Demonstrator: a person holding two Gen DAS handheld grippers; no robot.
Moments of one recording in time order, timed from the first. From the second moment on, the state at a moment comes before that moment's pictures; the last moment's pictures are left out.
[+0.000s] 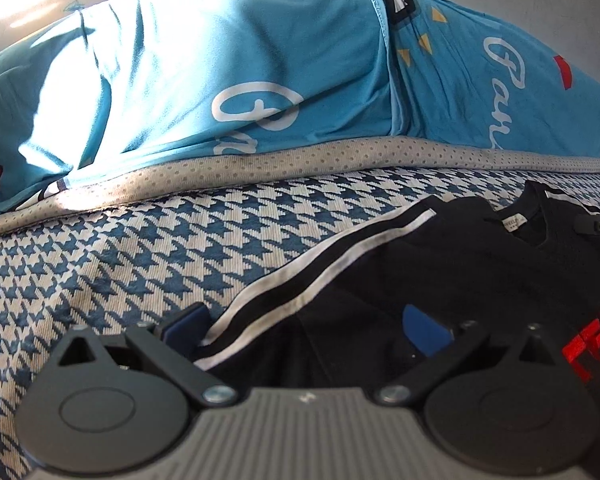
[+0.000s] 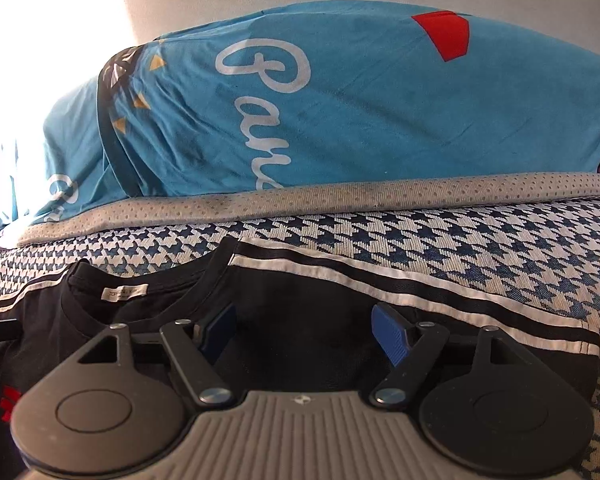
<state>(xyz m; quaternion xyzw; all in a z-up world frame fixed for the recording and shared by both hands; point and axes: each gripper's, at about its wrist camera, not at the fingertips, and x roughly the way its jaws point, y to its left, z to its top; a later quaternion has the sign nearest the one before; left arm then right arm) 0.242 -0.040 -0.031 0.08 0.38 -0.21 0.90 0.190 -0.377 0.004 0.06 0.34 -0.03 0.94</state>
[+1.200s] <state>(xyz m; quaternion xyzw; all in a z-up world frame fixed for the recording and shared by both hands) 0.202 -0.087 -0.019 0.19 0.30 -0.19 0.92 0.191 -0.351 0.016 -0.01 0.31 -0.02 0.95</state>
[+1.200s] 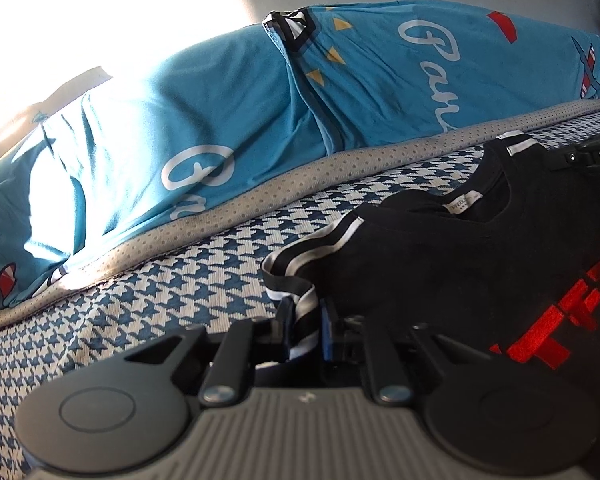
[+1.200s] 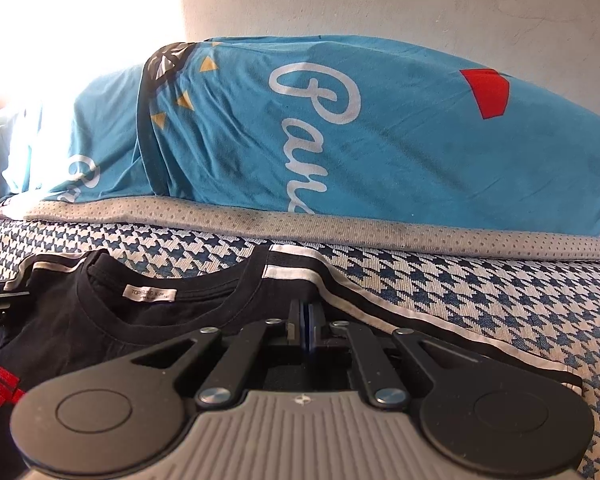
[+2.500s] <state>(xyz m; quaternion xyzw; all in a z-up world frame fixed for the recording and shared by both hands) 0.219 -0.102 0.007 0.25 0.18 -0.07 0.95 0.204 -0.338 0.058 -0.01 0.20 -0.12 0.97</state>
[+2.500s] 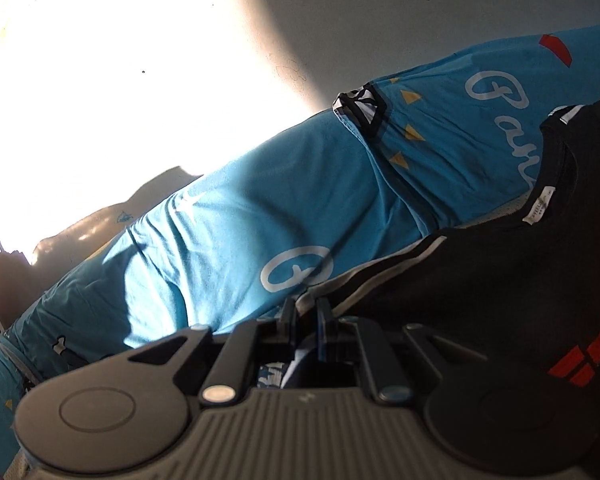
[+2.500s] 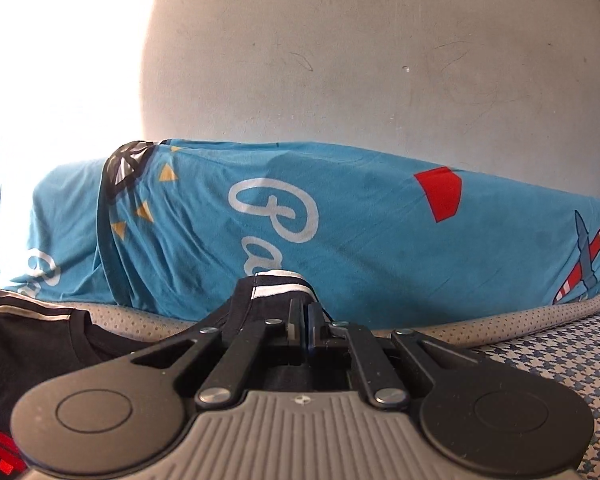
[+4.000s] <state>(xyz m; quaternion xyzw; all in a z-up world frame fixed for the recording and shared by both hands) 0.115 -0.078 0.024 0.08 0.31 -0.08 0.94 0.114 -0.463 0.014 0.18 0.36 -0.13 0.90</state>
